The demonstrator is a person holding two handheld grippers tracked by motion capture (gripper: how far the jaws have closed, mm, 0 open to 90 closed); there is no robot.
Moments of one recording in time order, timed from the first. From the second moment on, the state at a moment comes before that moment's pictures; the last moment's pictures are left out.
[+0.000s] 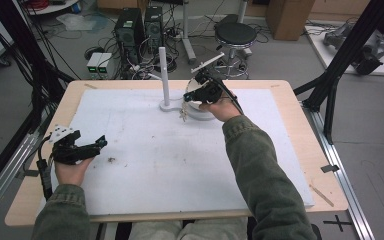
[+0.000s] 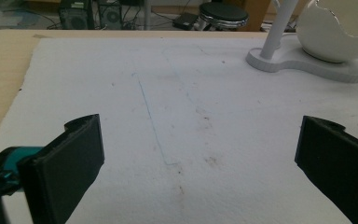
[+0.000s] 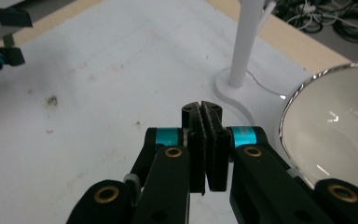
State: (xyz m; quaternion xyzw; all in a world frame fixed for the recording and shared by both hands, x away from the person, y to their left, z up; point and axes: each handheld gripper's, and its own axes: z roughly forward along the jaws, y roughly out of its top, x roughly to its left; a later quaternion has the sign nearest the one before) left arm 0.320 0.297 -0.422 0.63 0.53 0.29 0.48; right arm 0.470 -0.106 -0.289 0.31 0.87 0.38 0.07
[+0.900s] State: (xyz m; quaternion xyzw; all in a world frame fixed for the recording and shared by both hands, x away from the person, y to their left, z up) left arm 0.321 0.299 -0.422 0.63 0.54 0.29 0.49; right arm 0.482 -0.089 -0.225 0.29 0.85 0.43 0.09
